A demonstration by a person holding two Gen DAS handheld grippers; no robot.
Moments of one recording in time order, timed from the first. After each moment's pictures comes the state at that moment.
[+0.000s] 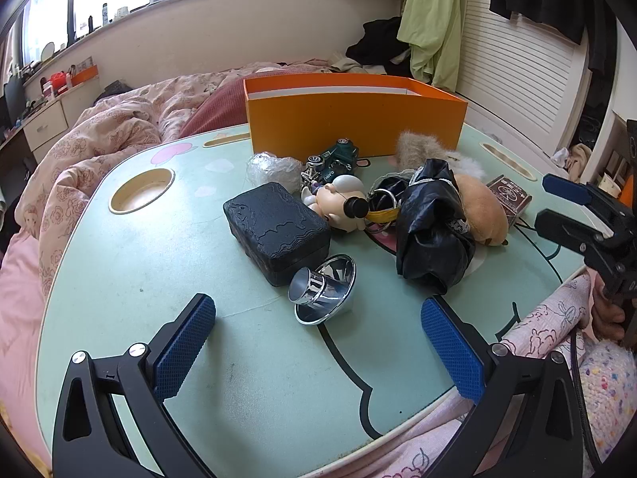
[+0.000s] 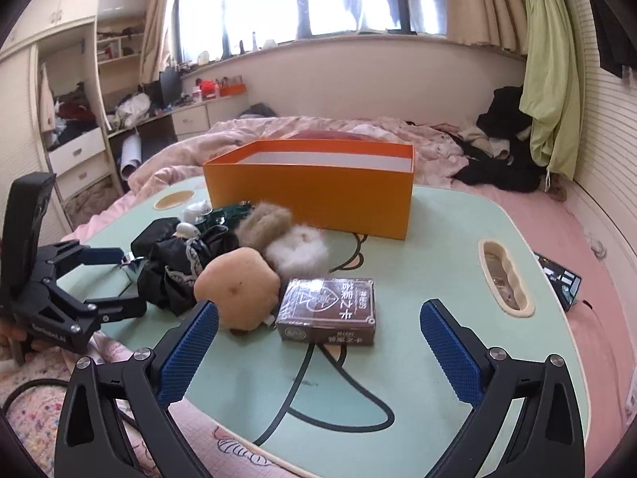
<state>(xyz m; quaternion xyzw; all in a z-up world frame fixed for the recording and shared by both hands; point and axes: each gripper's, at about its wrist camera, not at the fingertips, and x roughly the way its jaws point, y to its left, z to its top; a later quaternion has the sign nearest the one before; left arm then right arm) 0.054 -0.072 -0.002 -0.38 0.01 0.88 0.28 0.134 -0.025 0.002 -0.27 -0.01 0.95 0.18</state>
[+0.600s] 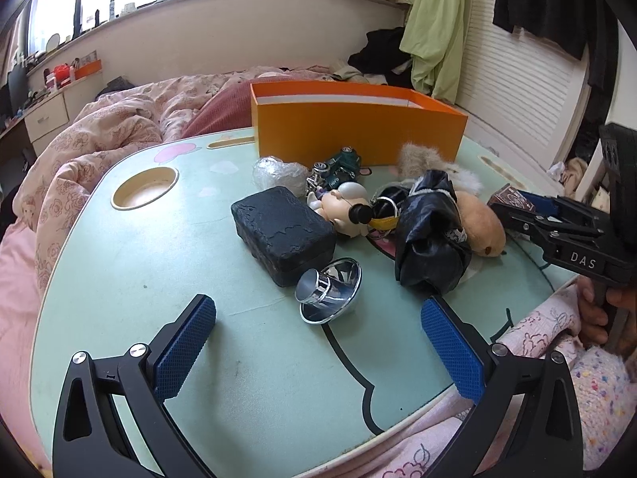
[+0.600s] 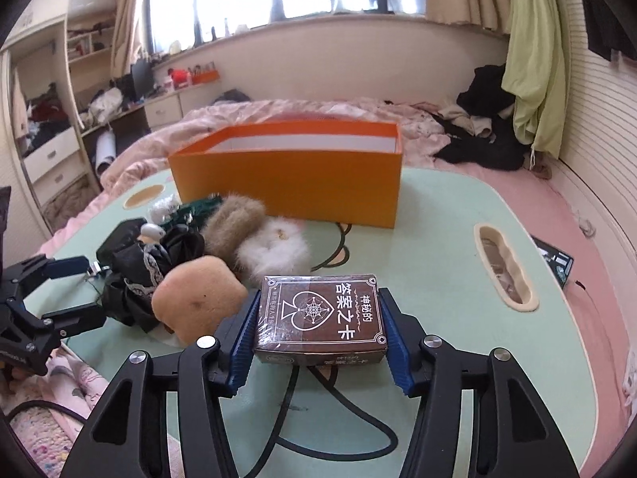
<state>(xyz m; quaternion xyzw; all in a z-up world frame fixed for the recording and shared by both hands) 0.053 -0.089 0.001 -0.36 -0.03 0.89 0.28 0.124 -0.016 0.000 -0.28 0.01 0.94 0.21</state>
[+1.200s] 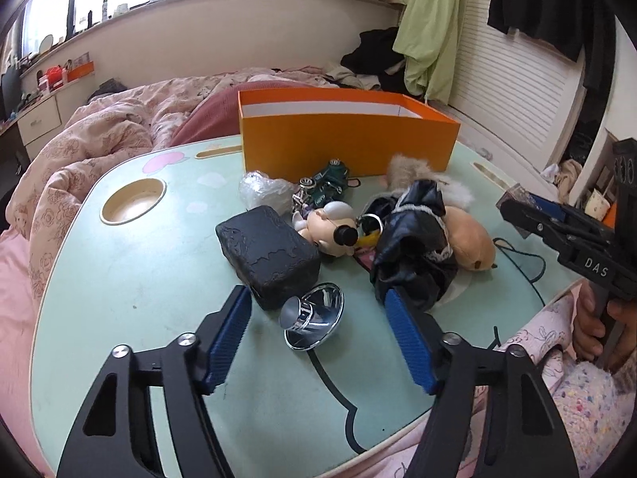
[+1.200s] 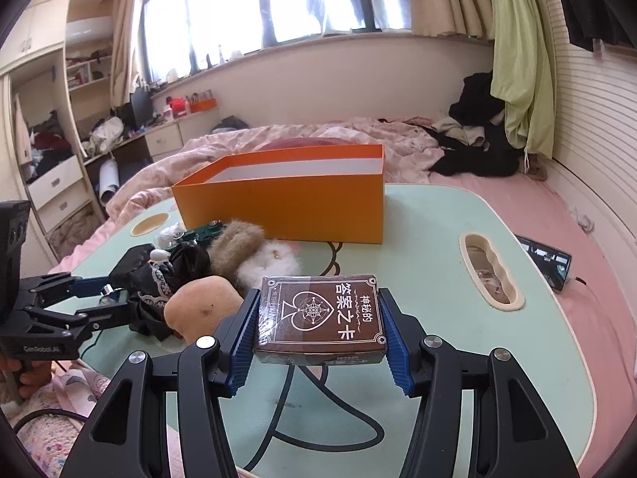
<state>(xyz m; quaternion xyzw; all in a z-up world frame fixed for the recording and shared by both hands) 0.047 -0.068 0.005 -0.38 0.00 0.88 0.28 0.133 -0.013 0.006 -0.25 0.02 0.95 0.20</state>
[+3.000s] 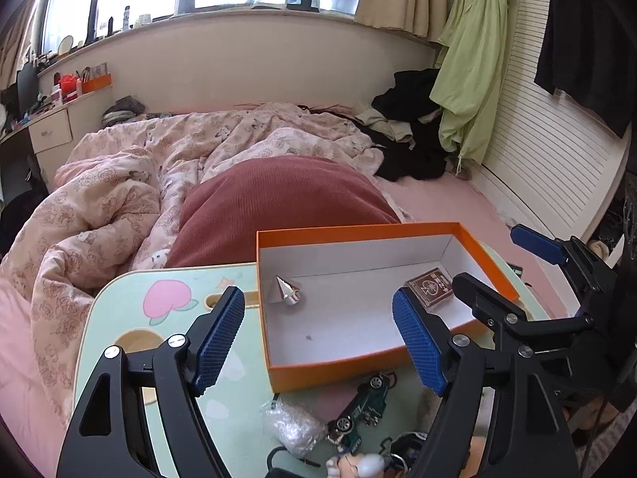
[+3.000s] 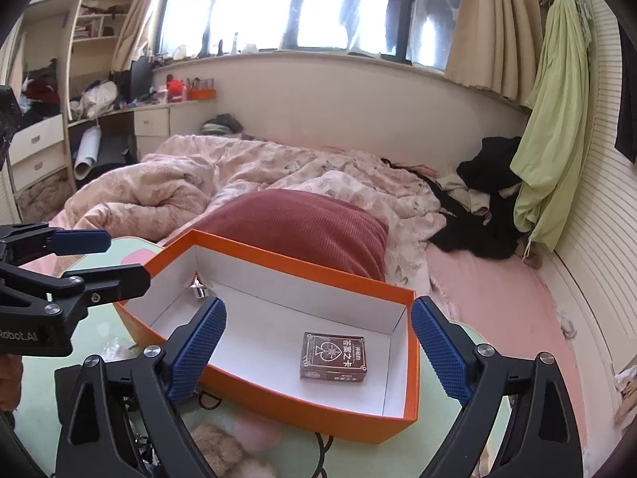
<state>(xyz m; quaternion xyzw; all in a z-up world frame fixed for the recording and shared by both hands) -0.078 -0.050 0.090 -0.33 -0.06 0.90 0.26 -0.022 -0.002 0.079 -0.24 -0.12 0.94 0.19</state>
